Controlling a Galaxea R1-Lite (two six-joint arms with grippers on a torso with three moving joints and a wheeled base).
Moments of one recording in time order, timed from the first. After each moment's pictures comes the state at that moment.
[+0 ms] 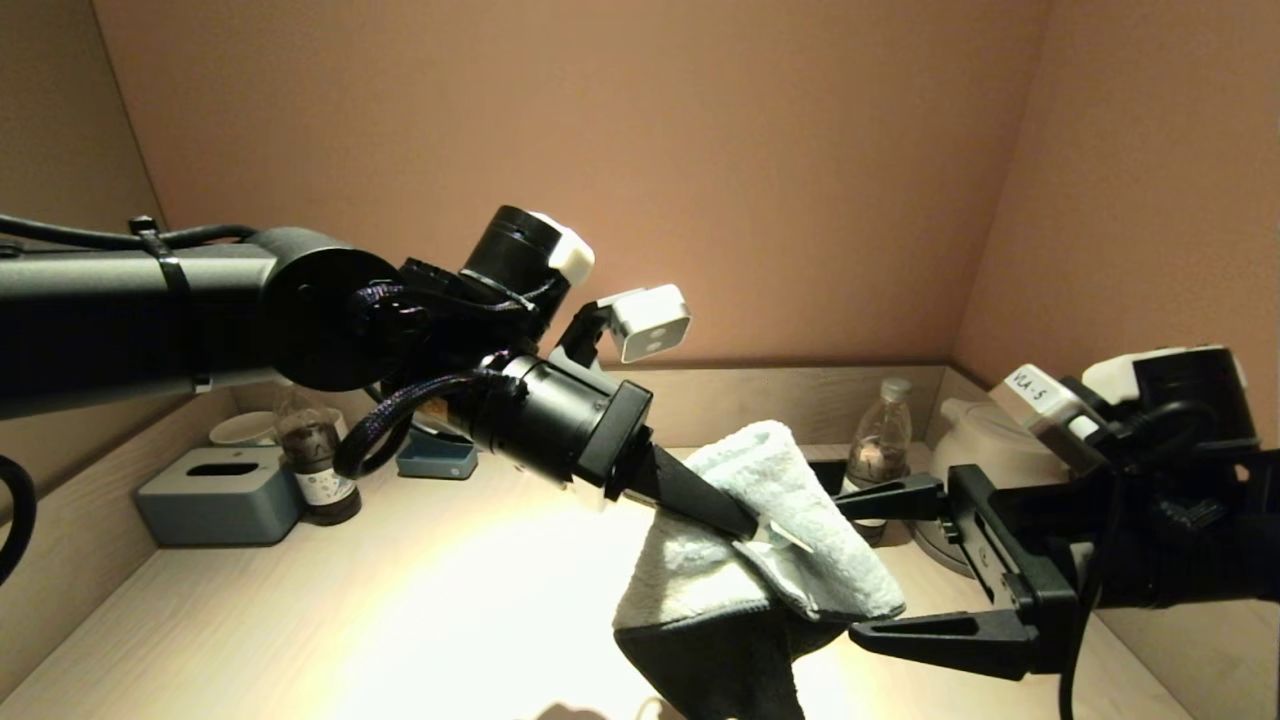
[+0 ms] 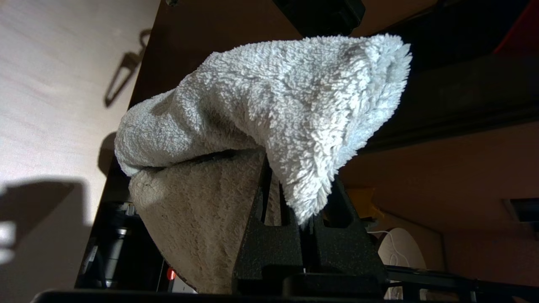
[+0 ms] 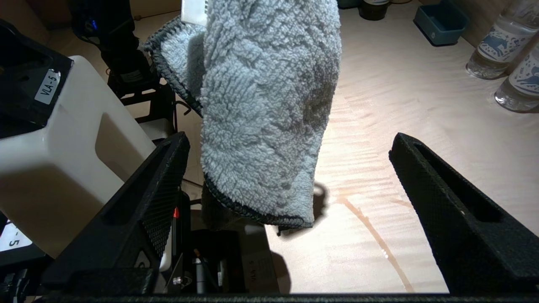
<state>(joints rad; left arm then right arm) -0.73 2.08 -1.87 0.53 -1.09 -0.27 0.07 1.46 -0.76 0.01 1.24 -0.62</state>
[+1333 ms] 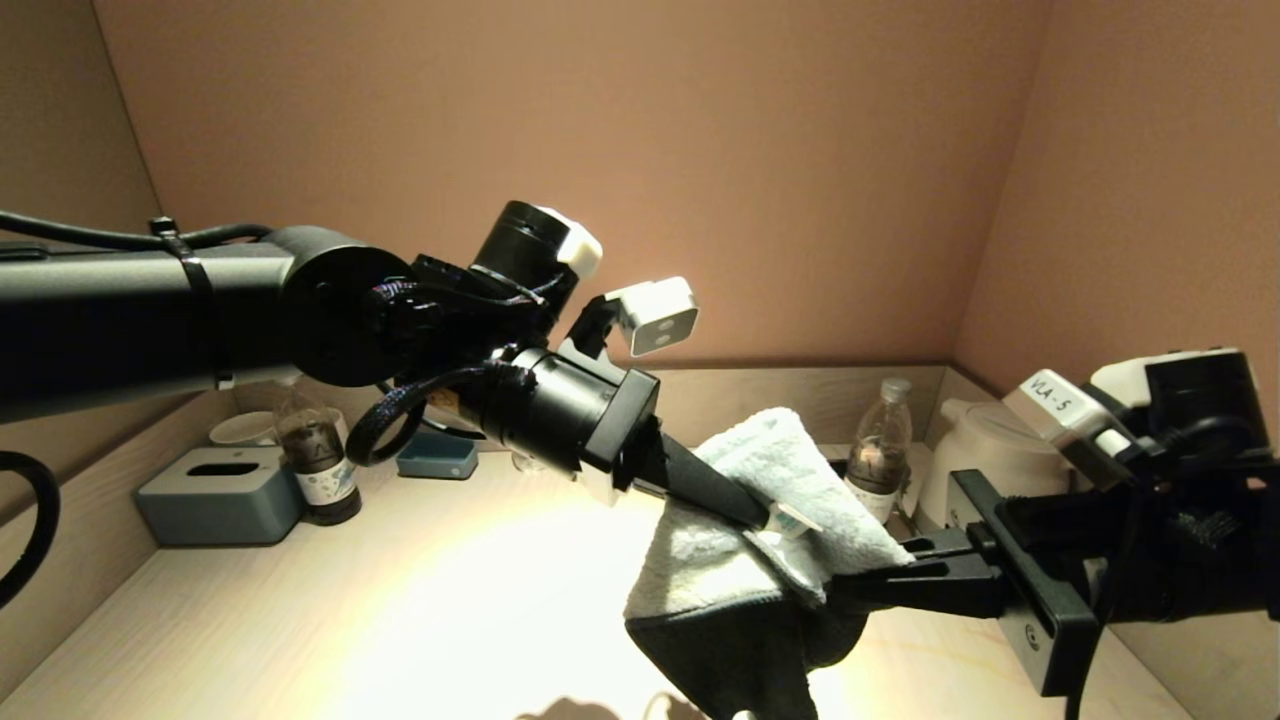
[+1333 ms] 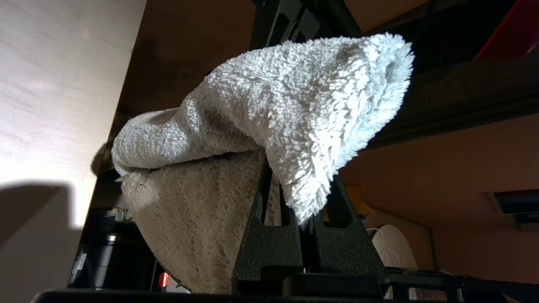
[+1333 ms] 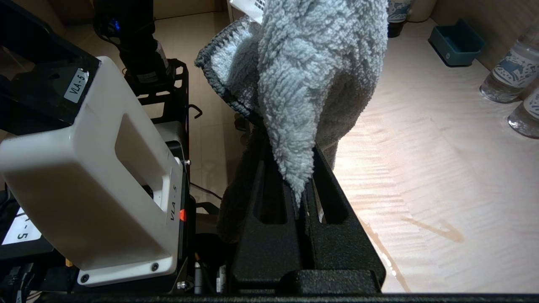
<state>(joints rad) -0.73 2.11 -1.92 0.53 -1.13 -0.29 0.10 1.43 -0.73 -0.03 1.27 -0.62</state>
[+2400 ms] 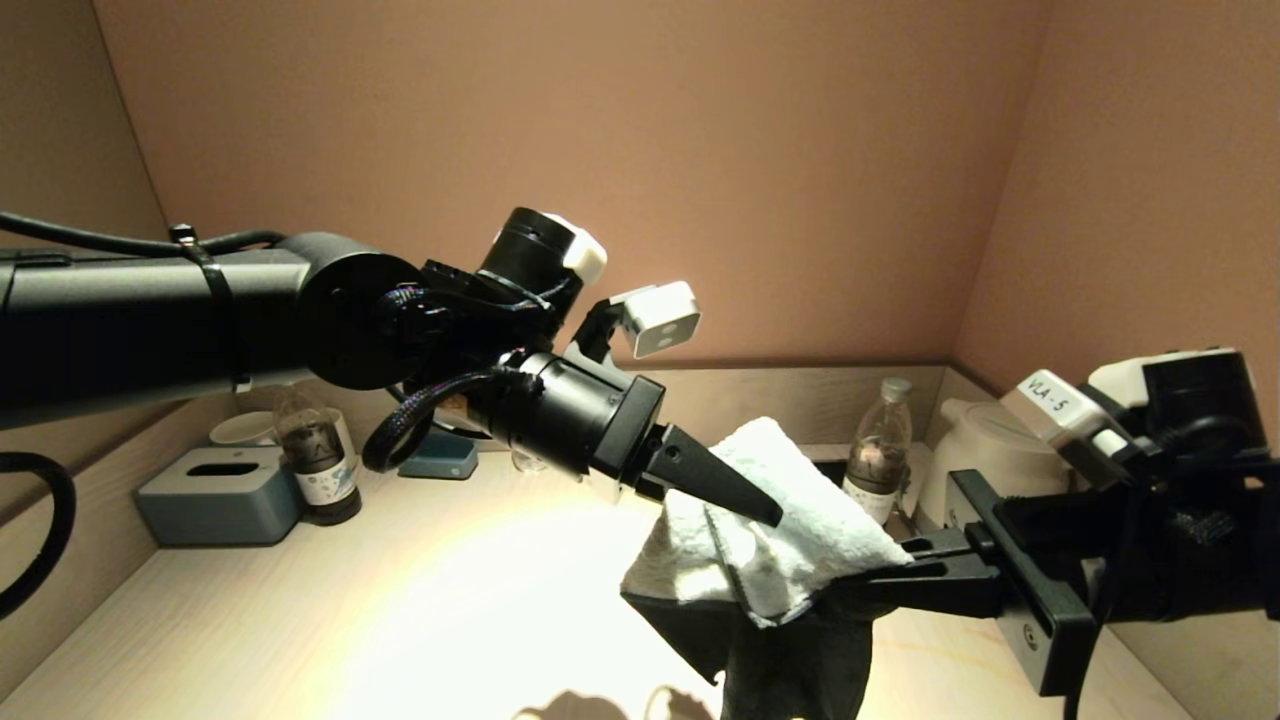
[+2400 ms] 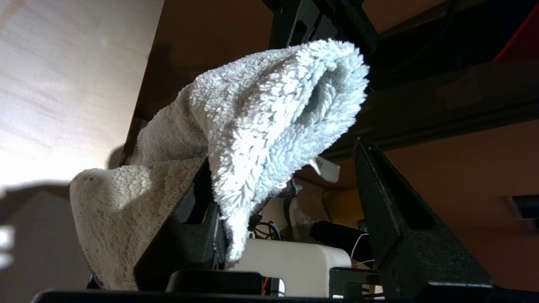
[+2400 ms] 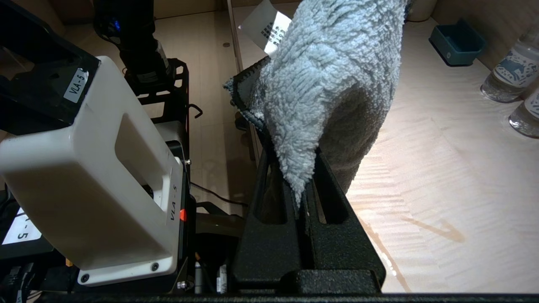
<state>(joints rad) -0.72 2.12 -1.93 0.53 -1.10 -0.26 0.10 1.43 -0.73 -0.02 1.27 -0.62</state>
